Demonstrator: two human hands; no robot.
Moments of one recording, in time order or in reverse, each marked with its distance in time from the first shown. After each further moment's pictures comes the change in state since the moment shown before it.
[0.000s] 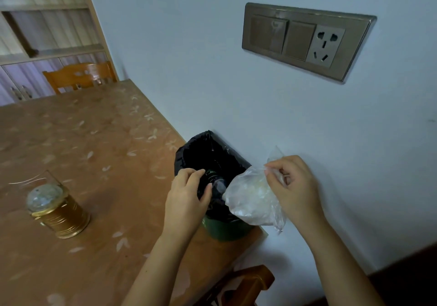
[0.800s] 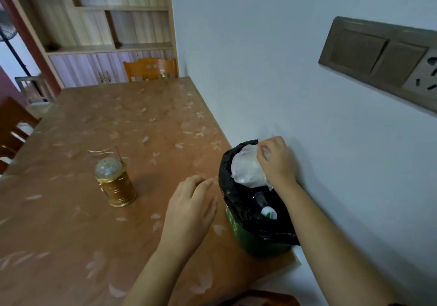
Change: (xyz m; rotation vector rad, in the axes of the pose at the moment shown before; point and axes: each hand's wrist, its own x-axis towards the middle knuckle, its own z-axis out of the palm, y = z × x) left_hand -0.027 -0.028 -0.059 0.204 0.079 -0.057; right_hand 0.085 0.003 0.131 -0.124 -0.225 -0.158
